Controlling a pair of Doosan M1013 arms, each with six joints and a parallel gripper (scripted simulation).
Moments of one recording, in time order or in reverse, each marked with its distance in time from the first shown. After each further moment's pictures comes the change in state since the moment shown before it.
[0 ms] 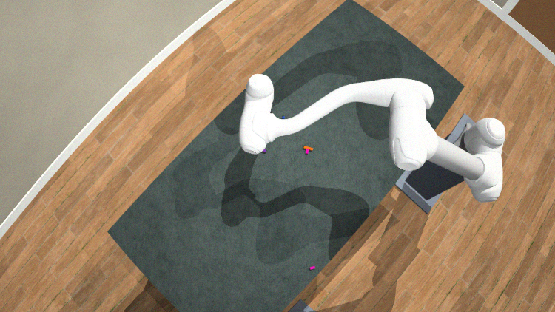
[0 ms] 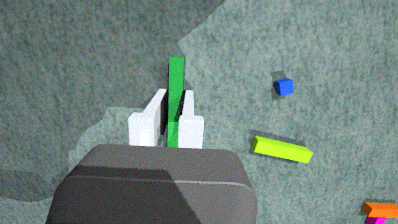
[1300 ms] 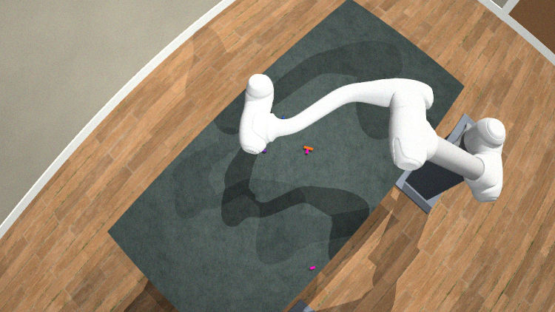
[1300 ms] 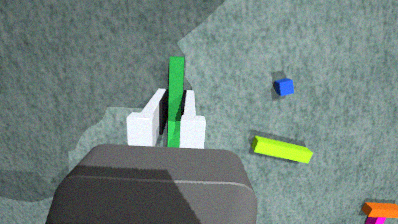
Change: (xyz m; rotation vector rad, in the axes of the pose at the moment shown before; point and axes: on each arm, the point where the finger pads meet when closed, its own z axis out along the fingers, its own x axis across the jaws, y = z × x) left arm 0.000 0.000 0.000 0.000 0.000 0.000; right arm 0.000 0.000 0.000 0.000 0.000 0.000
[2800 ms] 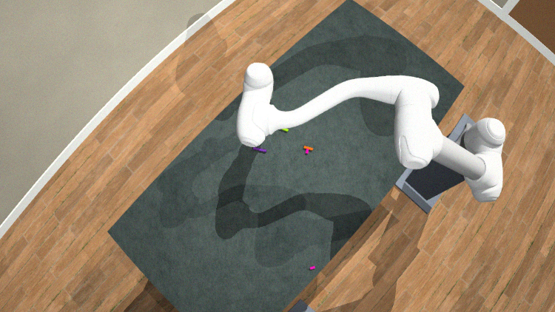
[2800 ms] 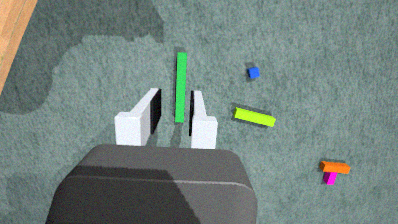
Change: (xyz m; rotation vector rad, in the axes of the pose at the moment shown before) left arm 0.000 0.000 0.000 0.000 0.000 0.000; right arm 0.000 0.000 -0.083 0.000 0.000 0.000
